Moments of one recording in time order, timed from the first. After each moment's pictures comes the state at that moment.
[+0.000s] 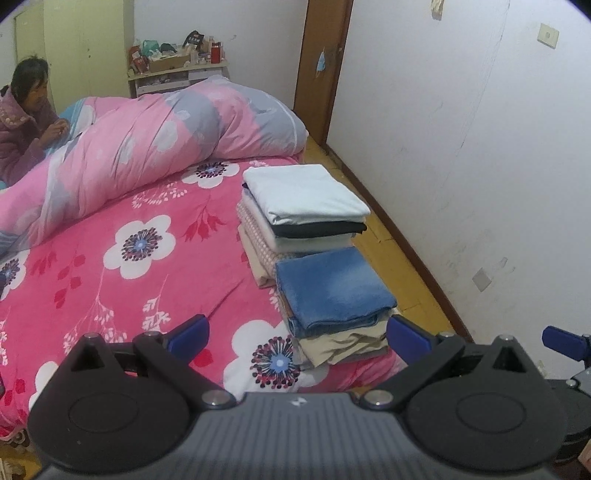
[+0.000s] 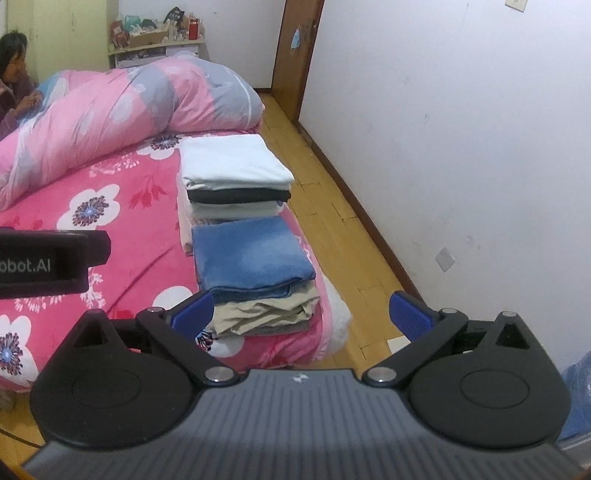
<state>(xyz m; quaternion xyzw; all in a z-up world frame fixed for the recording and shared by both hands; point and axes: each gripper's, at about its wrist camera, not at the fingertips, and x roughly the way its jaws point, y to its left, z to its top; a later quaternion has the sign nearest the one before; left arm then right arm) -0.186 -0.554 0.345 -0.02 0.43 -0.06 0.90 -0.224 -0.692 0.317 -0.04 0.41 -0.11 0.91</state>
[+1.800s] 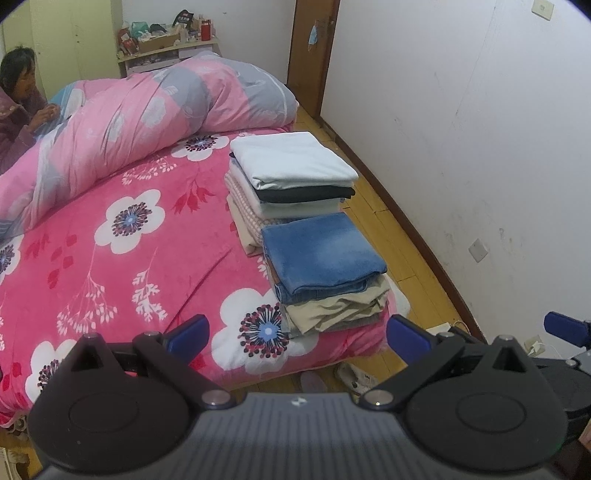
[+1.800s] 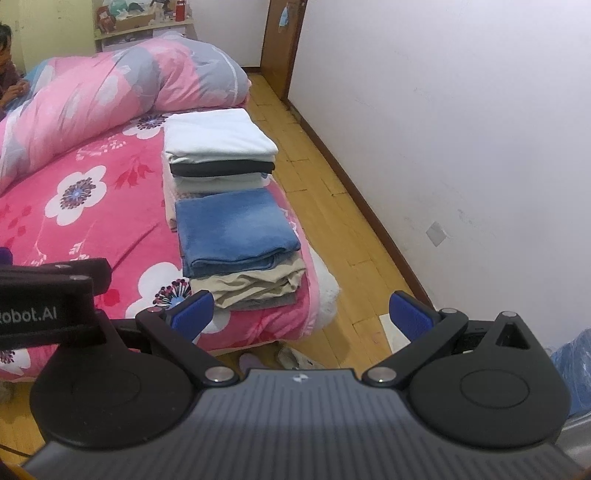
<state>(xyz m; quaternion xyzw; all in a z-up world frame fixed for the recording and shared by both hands) -0.198 -0.584 0.327 -0.01 0.46 -0.06 0.88 -0.233 -0.717 0.301 -0.03 0.44 -0.13 0.89</state>
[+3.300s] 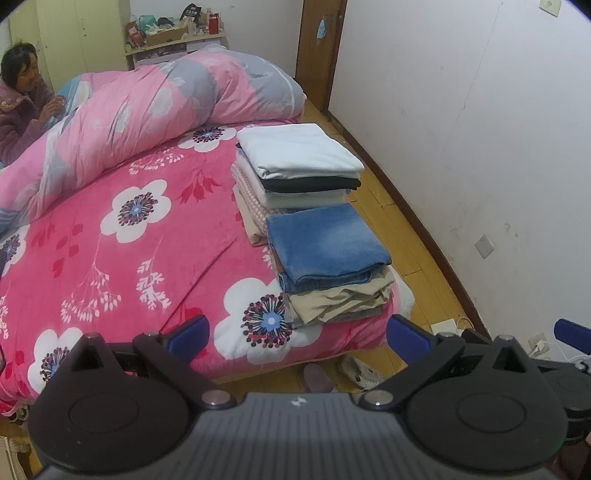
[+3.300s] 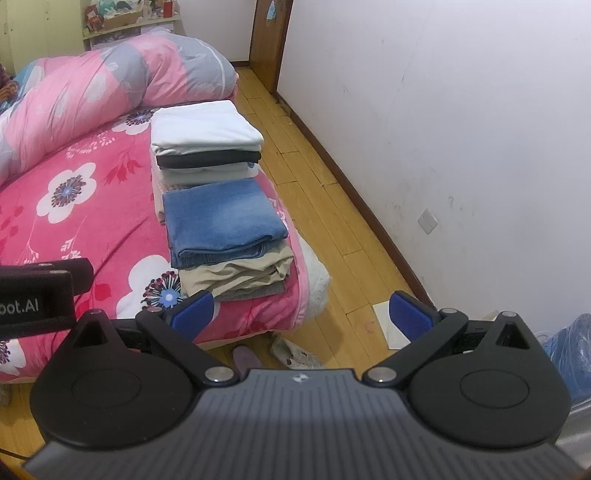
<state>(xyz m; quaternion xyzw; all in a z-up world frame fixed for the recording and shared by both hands) -0.210 -0.587 0.322 -0.01 0.47 -0.05 0.88 -0.244 -0.728 0.294 -0.02 0.44 -0.14 0.88</state>
